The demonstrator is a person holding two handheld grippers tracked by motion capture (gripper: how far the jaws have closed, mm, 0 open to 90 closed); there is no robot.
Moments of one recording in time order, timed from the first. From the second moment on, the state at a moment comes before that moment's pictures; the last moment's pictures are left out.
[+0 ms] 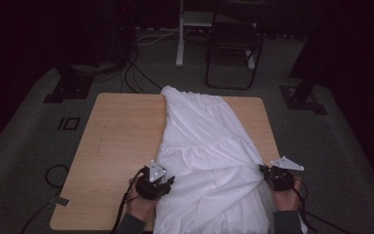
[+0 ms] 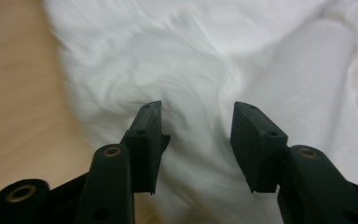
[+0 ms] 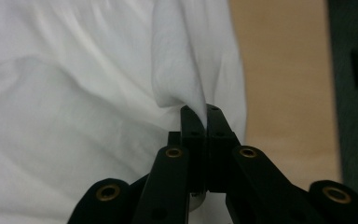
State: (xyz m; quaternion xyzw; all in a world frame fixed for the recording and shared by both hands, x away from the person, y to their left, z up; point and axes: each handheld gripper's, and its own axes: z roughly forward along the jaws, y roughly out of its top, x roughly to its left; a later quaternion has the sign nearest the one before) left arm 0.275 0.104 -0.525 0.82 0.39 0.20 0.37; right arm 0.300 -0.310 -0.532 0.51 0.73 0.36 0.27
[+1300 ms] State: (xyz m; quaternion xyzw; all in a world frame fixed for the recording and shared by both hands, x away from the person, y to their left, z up) left arm 0.305 0.178 -0.463 0.77 0.45 0.32 0.33; right arm 0.318 -0.239 -0.504 0.43 0.75 0.44 0.24
